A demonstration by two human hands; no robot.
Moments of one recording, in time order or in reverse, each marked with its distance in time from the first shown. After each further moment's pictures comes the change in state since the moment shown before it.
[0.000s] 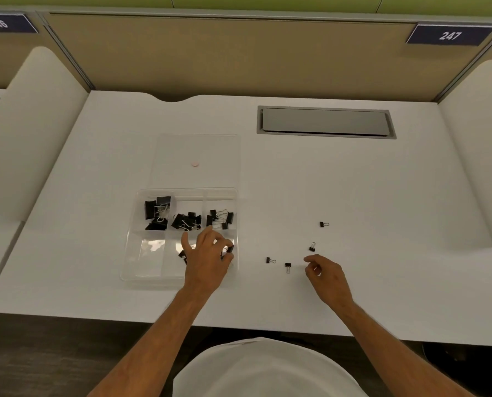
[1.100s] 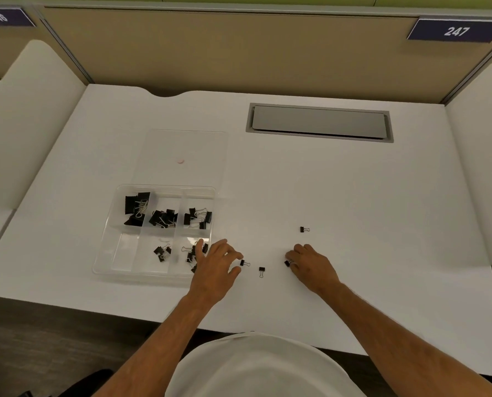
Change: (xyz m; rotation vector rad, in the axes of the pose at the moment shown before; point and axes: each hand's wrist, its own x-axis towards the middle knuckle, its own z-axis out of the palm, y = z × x) left_hand -0.004 0.077 0.051 0.017 -0.105 0.059; right_hand 0.072 0.034 -0.038 -0.633 -0.288 -0.475
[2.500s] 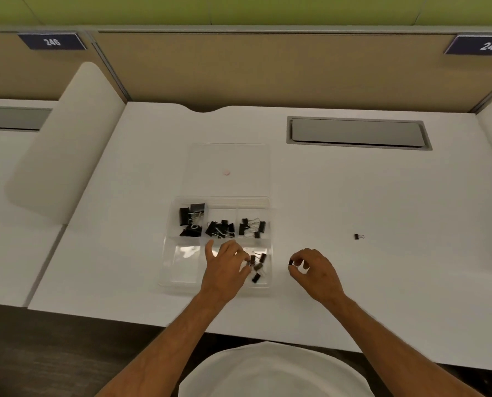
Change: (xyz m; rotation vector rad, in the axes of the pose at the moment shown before) left_hand -0.014 -0.124 -0.055 0.033 0.060 0.040; right_hand 0.029 -0.172 -0.015 0.497 0.304 0.186
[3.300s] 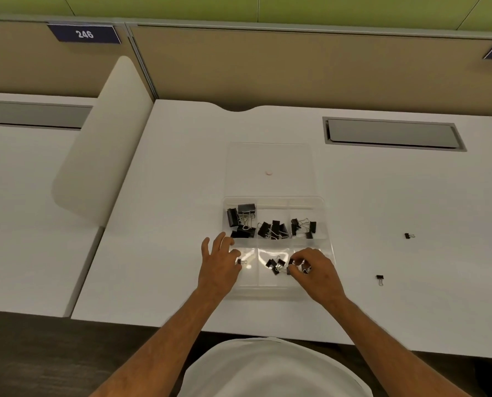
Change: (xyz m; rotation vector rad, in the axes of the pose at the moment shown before) left_hand -0.025 -0.181 -0.021 0.065 -0.074 -0.022; right_hand 0.016 -0.127 0.108 0.039 0.052 0.020
